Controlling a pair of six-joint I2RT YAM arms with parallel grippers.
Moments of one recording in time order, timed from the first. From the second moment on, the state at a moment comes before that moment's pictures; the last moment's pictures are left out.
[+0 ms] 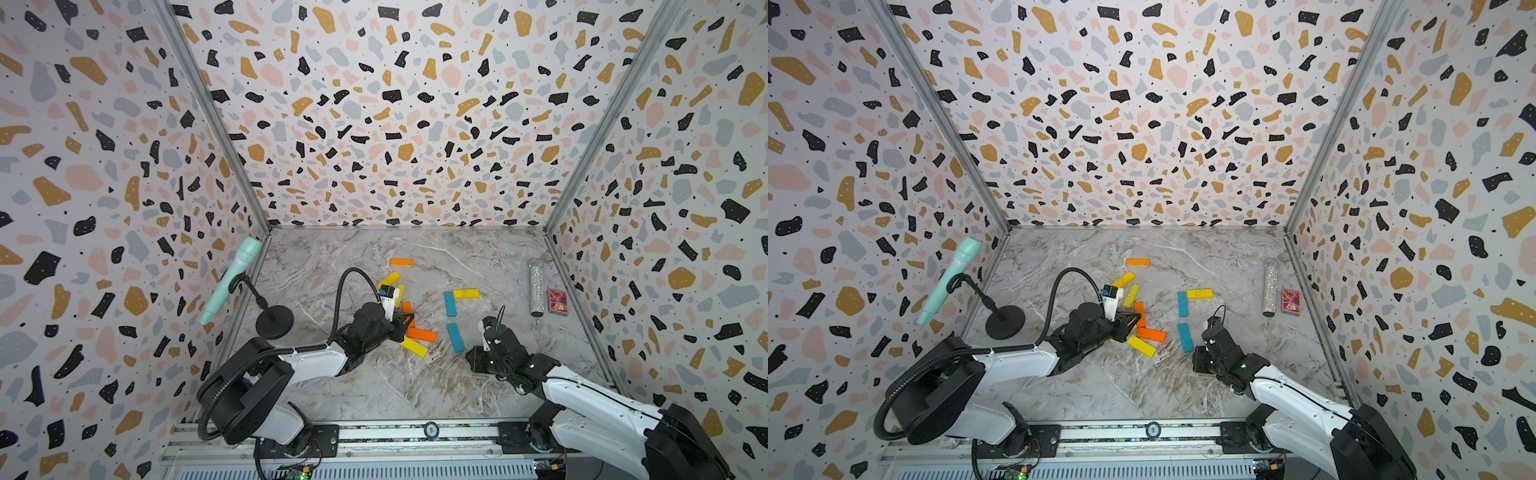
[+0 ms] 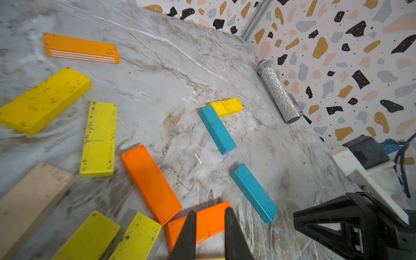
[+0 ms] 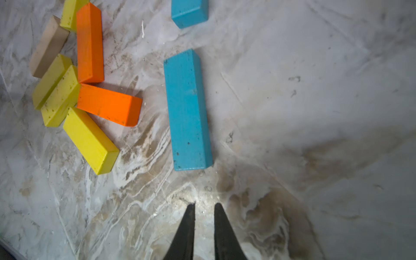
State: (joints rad) left arm -0.75 1.48 0.54 0.52 0.12 -0.49; right arm 0.66 0.96 0.32 -0.27 -0.04 0.69
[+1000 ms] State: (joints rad) left arm -0.92 1.89 0.92 0.29 0.10 -0.55; right arm 0.65 1.02 0.21 -0.02 -0.12 0.70
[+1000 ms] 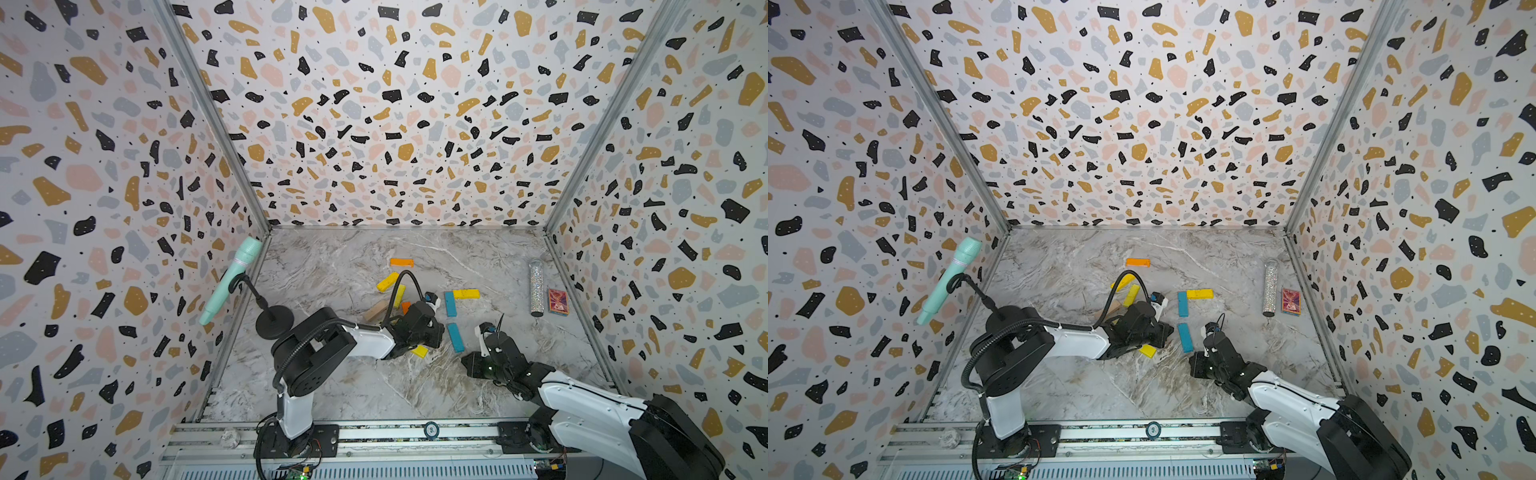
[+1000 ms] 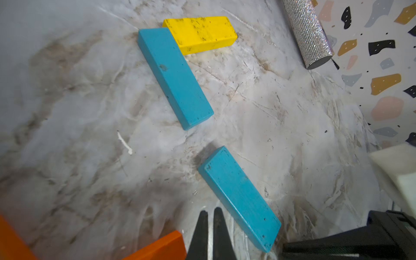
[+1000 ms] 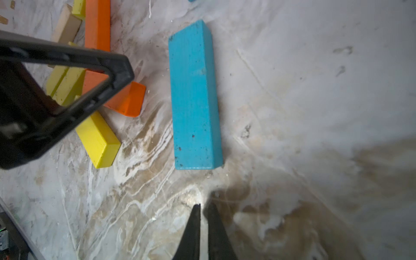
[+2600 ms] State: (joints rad) left arm -0.88 2.00 0.97 0.38 0.11 -0.54; right arm 0.59 1.14 0.19 0.18 -0.18 0.69
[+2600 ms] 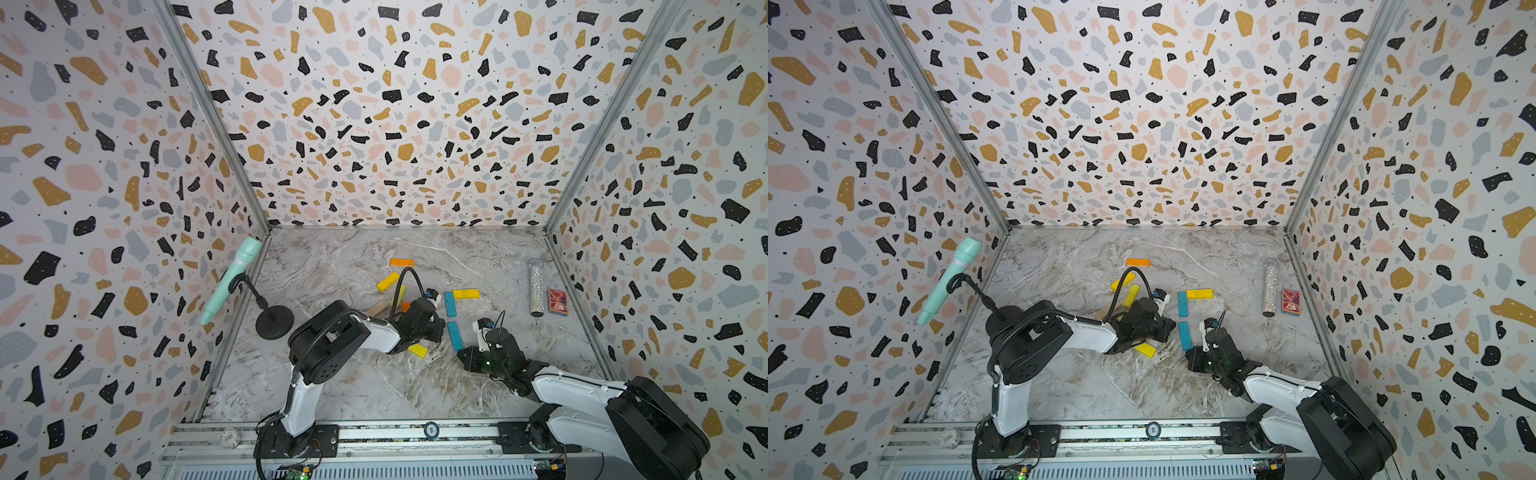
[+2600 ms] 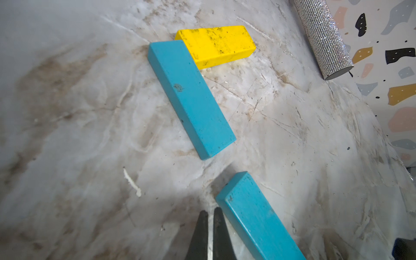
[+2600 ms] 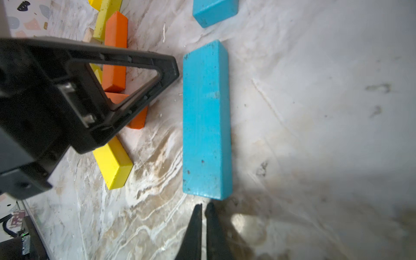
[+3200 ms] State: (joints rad) left arm -0.88 2.00 0.92 0.49 0.12 -0.54; right arm 0.59 1.17 0.18 0.24 -0.19 0.67
